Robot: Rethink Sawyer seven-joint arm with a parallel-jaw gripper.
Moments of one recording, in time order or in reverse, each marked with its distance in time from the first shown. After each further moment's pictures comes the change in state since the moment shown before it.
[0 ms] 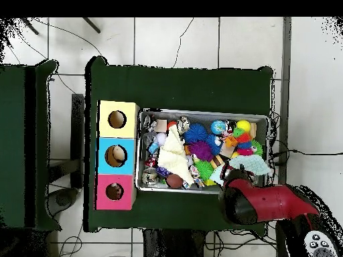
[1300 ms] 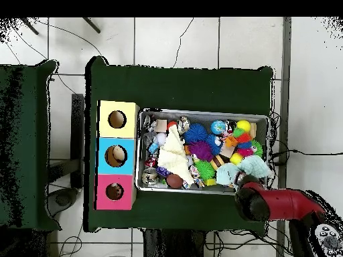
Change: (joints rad) arm -0.079 0.201 -0.070 -0.123 0.009 0.000 0.000
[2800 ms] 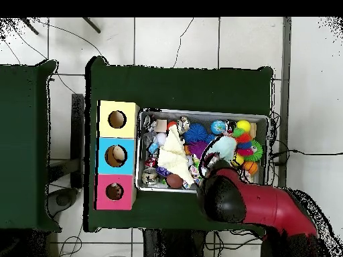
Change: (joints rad) arm 0.165 -0.437 0.095 0.236 0.477 0.154 0.000
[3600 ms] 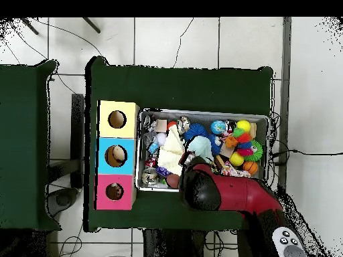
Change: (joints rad) arm 0.068 0.150 0.010 0.001 0.051 -0.084 0.000
